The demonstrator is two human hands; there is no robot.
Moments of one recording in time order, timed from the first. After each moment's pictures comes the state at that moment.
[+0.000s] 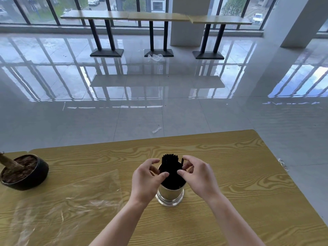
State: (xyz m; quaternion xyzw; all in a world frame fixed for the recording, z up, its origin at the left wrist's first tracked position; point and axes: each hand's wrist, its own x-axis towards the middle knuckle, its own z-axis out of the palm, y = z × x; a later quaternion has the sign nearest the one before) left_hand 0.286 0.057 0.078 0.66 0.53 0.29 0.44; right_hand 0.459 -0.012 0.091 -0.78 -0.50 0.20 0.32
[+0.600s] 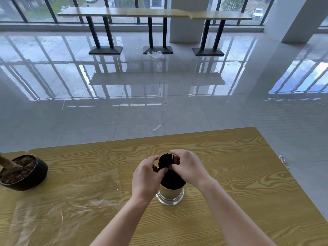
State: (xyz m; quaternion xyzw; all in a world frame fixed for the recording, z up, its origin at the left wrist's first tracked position) left_hand 0.297 0.063 0.079 0.73 0.54 0.26 0.33; right_hand 0.452 0.028 0.103 -0.76 -0.56 0.24 0.24
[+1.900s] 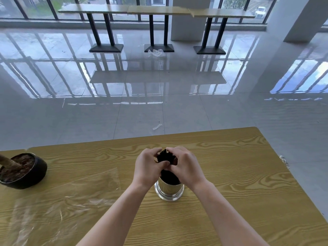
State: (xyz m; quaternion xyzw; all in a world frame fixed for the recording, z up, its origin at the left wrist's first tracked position) left_hand 0.309 0.090 0.089 0.70 0.52 0.25 0.42; right_hand 0.447 0.031 0.086 -0.72 -0.59 0.19 0.32
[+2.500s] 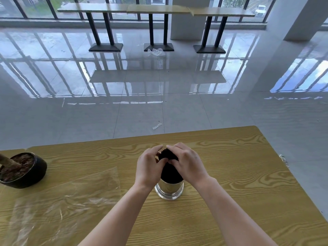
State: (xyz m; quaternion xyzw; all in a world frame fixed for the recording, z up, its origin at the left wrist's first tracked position) left_hand 0.314 0.082 0.086 0.73 0.50 0.28 0.36; right_hand 0.458 0.033 0.084 -0.70 -0.65 0.11 0.28
